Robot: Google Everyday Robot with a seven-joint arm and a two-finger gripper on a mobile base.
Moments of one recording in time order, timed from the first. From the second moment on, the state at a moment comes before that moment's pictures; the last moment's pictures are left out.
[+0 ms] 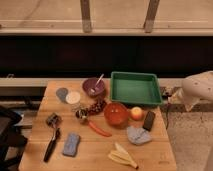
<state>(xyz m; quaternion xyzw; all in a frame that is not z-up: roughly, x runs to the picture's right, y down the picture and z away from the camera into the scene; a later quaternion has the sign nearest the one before) 0.427 0.079 0.762 0.02 0.20 0.90 0.39</state>
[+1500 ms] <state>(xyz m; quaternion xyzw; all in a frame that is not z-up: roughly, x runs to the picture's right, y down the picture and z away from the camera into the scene) 0.382 0.107 0.767 -0.14 0.26 0.82 0.50</state>
